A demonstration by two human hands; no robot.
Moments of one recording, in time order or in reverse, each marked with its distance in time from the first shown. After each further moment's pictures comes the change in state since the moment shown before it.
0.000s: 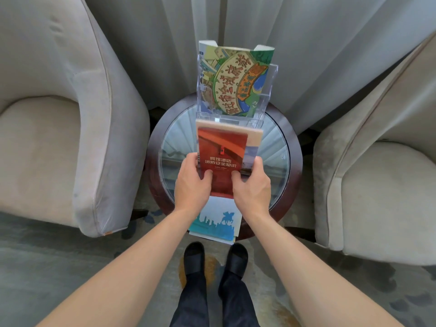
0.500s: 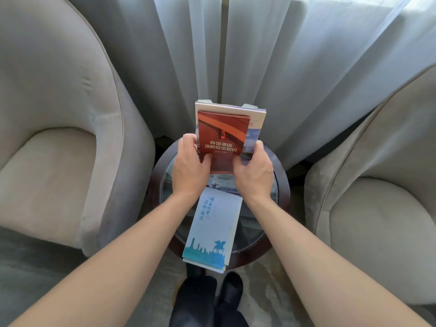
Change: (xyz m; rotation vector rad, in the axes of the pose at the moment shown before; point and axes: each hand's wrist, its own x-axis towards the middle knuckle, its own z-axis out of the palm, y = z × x) left_hand 0.061 0.110 -0.031 0.091 0.231 0.202; right_hand 0.076 -0.093 -0.054 0.023 0.111 -0.207
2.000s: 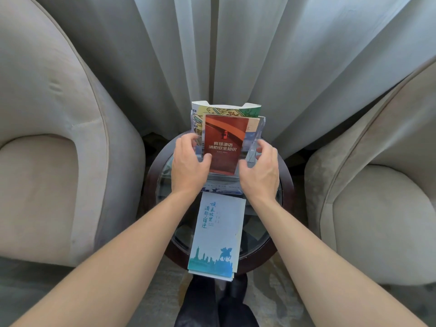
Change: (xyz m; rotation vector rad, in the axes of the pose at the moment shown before) left_hand 0.044 -0.041 0.035 -0.007 -0.135 -0.031; right_hand 0.025 0.034 0.035 -0.160 0.055 0.152
